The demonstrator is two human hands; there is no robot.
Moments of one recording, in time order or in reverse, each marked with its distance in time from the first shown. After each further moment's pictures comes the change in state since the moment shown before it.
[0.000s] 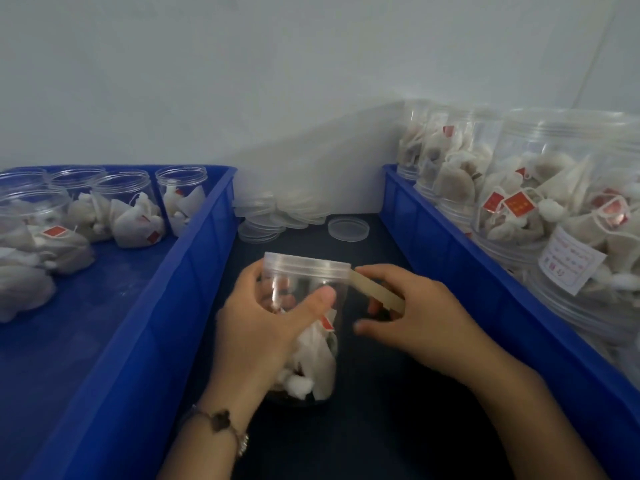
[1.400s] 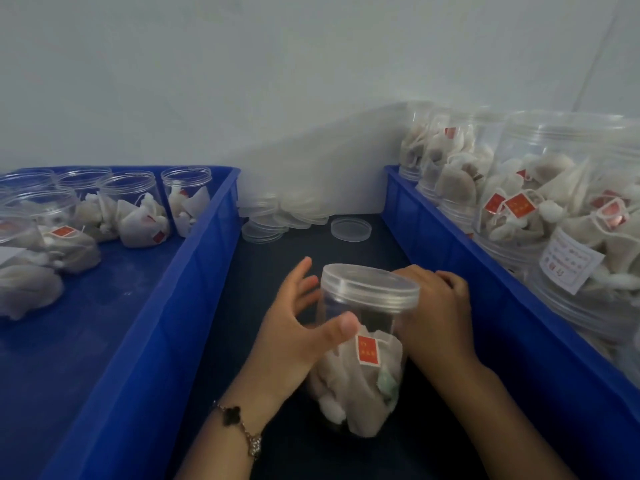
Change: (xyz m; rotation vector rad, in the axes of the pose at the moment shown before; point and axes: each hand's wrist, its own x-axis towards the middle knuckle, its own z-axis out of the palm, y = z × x) left_hand -0.004 -0.007 0.005 -0.188 -0.396 0.015; right_hand 0.001 0.013 0.019 -0.357 0.428 -0.028
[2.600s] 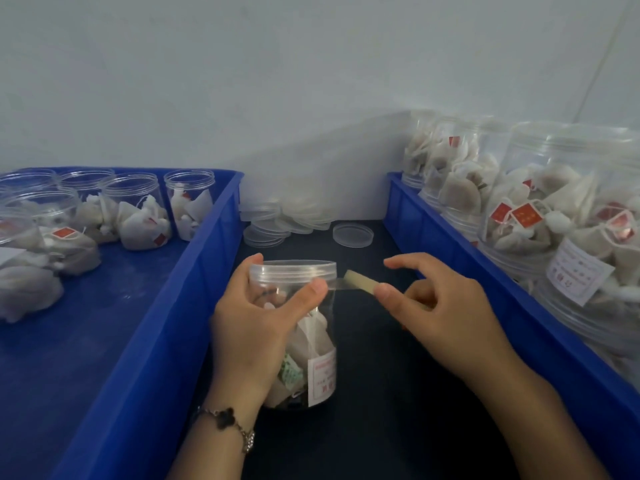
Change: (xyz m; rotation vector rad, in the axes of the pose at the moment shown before) left_hand 0.005 0.008 -0.014 0.034 0.508 0.058; right_hand 0.002 -0.003 -0.031 0.454 -0.148 -0.012
